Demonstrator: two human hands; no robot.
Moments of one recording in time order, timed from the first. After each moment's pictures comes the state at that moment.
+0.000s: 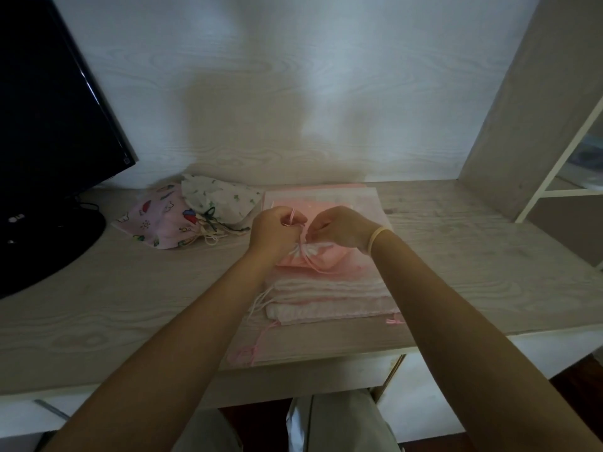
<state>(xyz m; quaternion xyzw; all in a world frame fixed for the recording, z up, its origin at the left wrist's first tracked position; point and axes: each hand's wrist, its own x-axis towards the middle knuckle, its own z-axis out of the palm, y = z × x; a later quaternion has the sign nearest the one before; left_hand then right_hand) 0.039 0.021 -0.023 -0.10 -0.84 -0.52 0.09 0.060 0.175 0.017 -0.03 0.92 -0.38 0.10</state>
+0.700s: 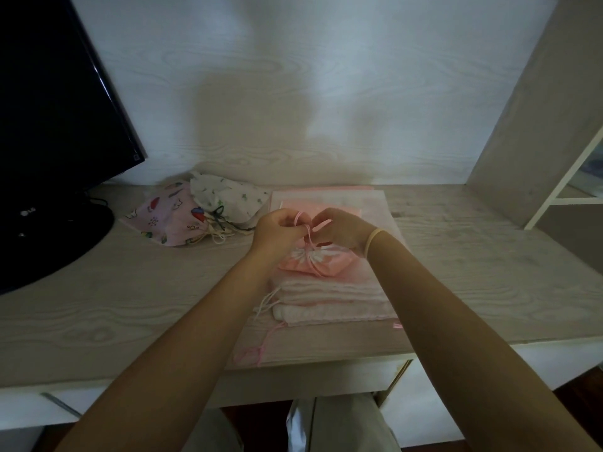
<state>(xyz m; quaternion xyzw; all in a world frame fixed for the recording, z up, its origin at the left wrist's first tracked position) 0.046 0.012 -0.022 -0.06 -0.74 -0.67 0.02 0.048 0.160 0.005 0.01 0.87 -0.47 0.10</state>
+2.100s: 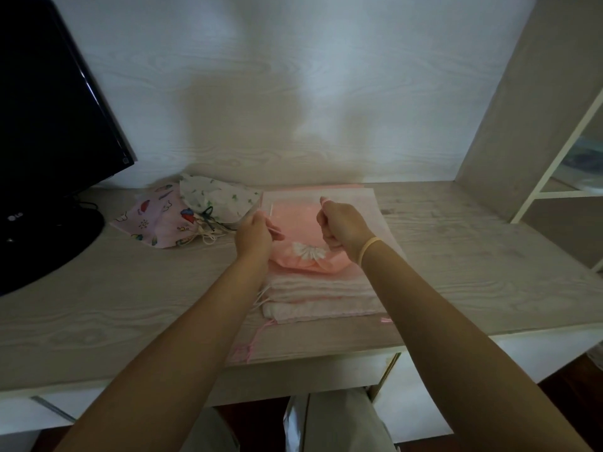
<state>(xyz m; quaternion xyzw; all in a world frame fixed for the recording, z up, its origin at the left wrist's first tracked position) 0.035 0.017 -0.034 0.14 -0.68 -0.72 0.07 0.072 0.162 0.012 0.09 0.74 -0.66 0.01</state>
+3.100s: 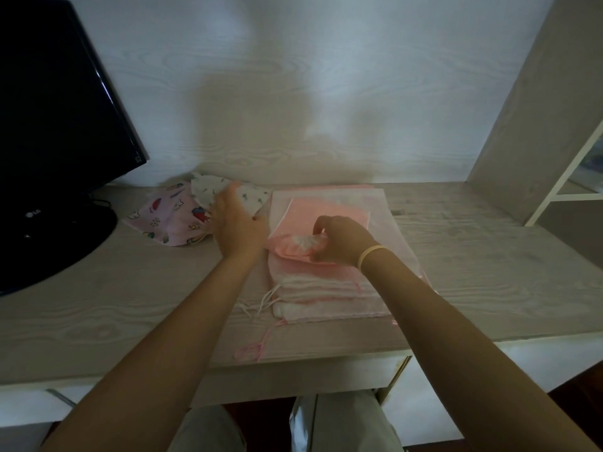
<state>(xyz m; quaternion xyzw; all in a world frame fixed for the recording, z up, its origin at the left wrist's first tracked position) 0.031 -0.026 -0.023 0.05 -0.87 -0.40 0.29 0.077 0.154 0.004 -0.06 0.99 -0.11 0.00</state>
